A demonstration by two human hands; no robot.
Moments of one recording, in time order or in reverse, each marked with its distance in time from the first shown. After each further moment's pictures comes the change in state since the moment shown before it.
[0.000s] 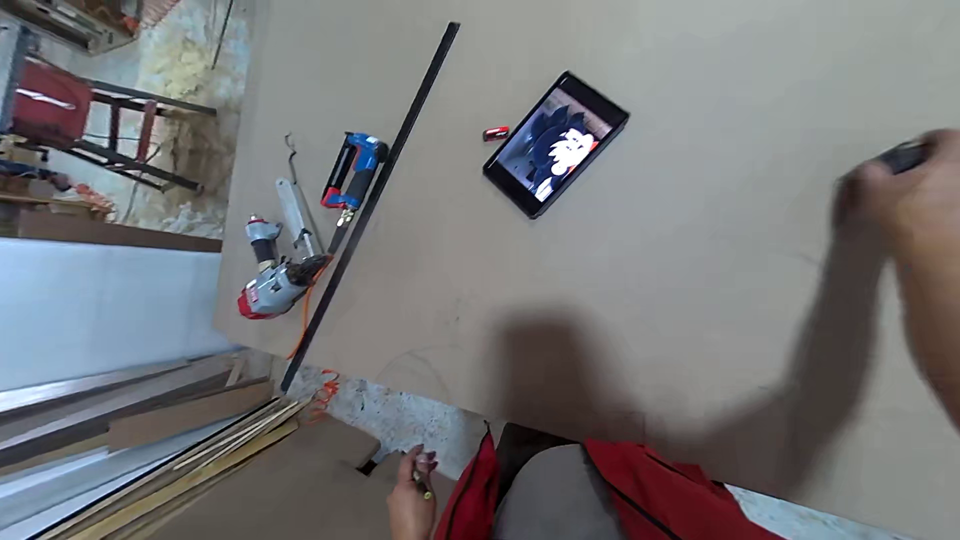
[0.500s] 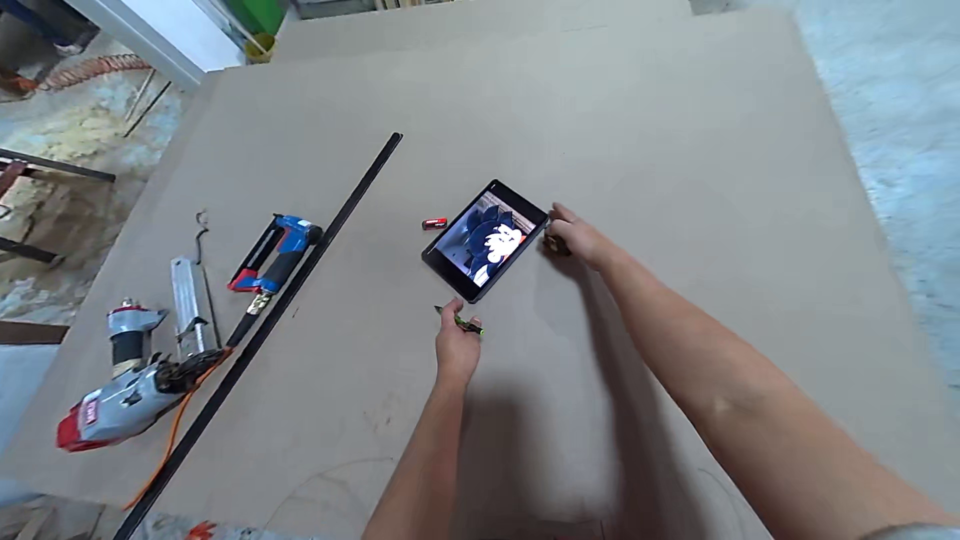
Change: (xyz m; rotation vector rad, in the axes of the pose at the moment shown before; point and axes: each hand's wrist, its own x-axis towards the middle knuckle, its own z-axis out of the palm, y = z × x) left_hand 0.194 0.376 0.134 -0.340 -0.218 0.275; right_hand 0.018 -0.250 0.099 0.674 -0.690 -0.195
